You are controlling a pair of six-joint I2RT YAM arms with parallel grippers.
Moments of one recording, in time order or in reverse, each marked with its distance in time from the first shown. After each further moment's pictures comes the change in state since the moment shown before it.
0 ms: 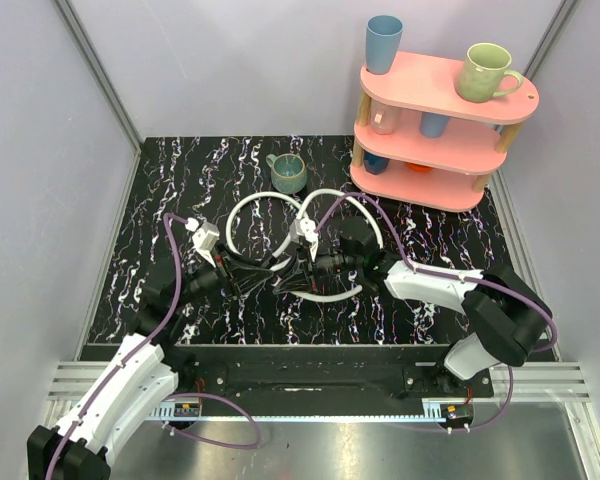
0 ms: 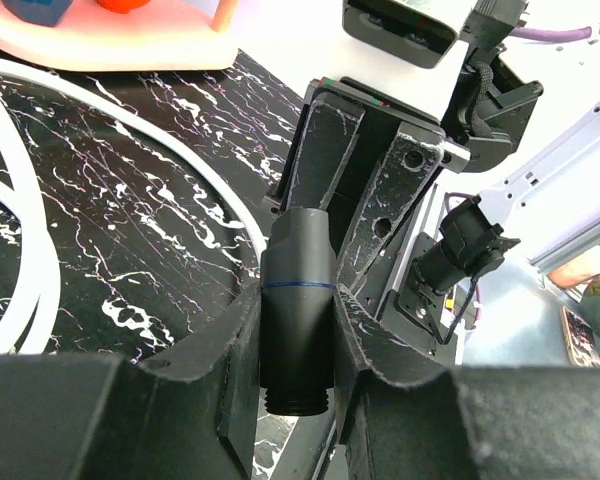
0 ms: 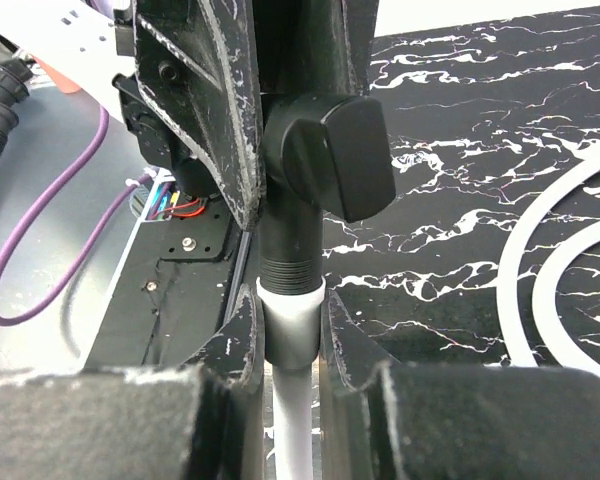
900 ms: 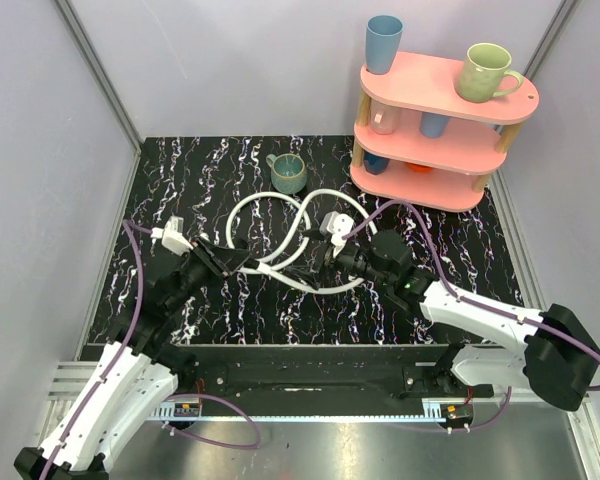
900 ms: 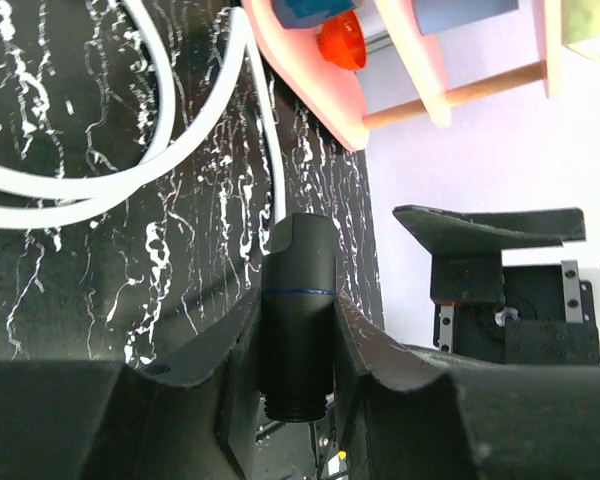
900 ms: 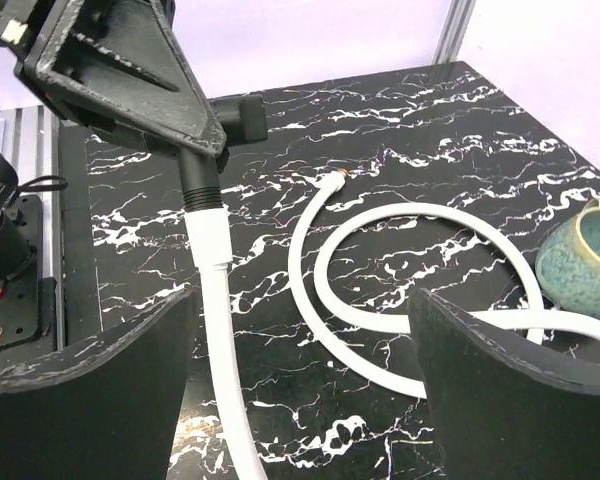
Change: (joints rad) left arm -0.021 -0.091 0.180 -0.520 -0.546 -0.472; right arm 0.027 -0.334 -0.125 -0.062 0.554 -0.111
